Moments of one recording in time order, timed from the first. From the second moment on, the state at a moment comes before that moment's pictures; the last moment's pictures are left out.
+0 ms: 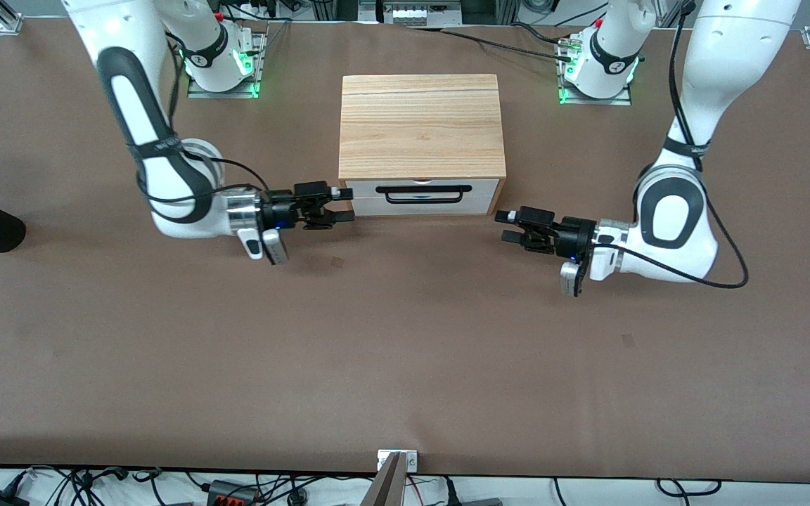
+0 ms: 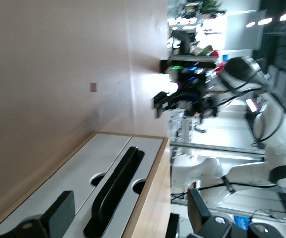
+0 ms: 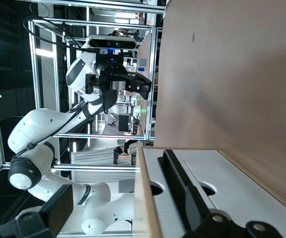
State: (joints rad) left arm -0.12 0.51 -0.05 -1.85 -1.31 1.69 0.76; right arm 0.39 0.49 -0.04 -2.04 1.72 1.77 -1.02
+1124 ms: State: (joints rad) left arm -0.21 0.57 -0.05 -2.06 -1.66 1.70 0.97; right arm 0.51 0.61 -0.04 -1.99 1.85 1.77 -1.10
